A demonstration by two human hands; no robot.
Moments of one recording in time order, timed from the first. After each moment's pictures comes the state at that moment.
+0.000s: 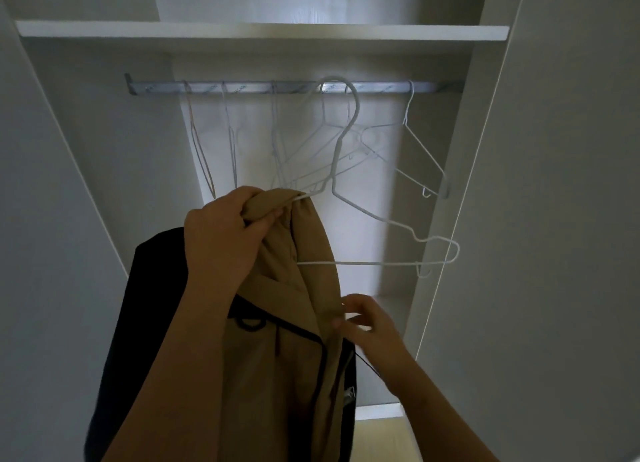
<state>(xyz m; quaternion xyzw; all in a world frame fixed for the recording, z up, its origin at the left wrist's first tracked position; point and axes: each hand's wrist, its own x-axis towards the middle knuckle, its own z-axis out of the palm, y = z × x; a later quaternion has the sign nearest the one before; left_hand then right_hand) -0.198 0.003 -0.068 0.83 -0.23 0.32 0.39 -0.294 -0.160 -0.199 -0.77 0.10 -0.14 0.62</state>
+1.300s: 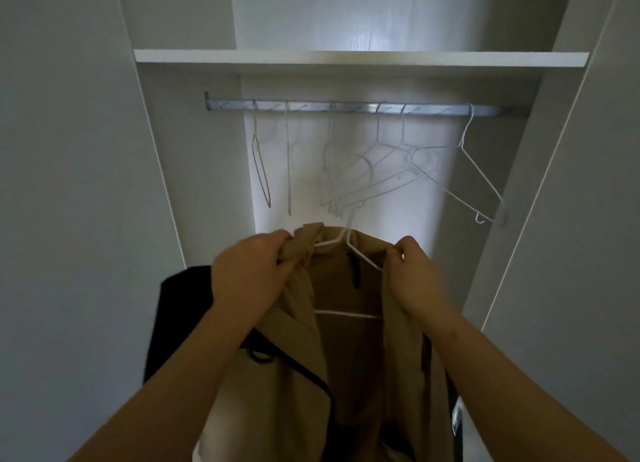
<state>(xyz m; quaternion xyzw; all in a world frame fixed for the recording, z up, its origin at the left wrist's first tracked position) -0.193 0.046 -0.094 0.89 -0.23 0.32 0.23 -0.242 -0.155 -0.110 -0.87 0.14 -0.25 0.40</state>
